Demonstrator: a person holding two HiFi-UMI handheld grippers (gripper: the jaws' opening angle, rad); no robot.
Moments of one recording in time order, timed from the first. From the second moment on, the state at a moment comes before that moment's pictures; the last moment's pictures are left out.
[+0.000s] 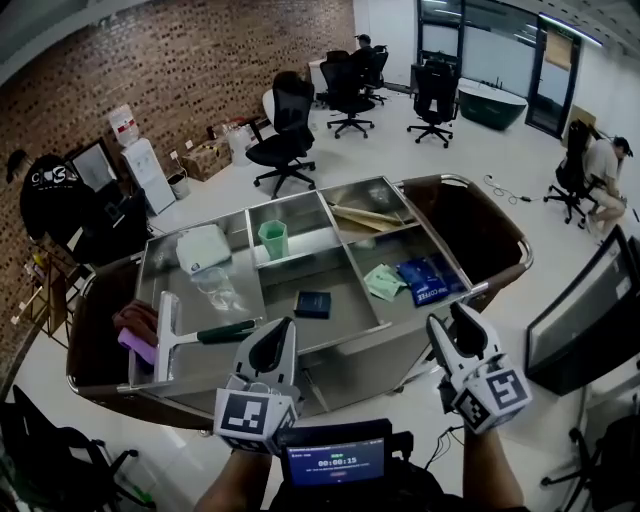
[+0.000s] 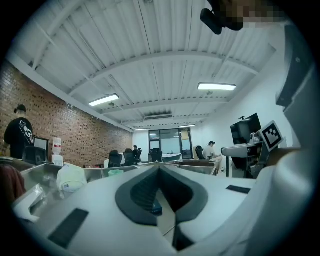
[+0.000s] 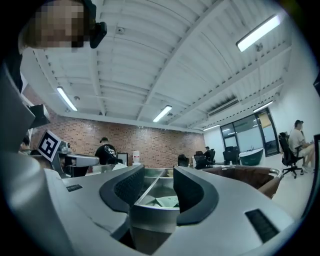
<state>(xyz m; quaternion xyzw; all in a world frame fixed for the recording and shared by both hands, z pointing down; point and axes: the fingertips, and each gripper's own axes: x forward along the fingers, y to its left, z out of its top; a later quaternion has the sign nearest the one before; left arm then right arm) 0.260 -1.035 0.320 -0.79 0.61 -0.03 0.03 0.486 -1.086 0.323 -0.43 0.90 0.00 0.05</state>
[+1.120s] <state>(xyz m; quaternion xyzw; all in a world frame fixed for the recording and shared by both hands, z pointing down) 0.243 -1.023 0.353 -0.78 0.62 -0.03 0.01 0.488 -1.081 0.349 -0.47 0.88 0.01 0.03</state>
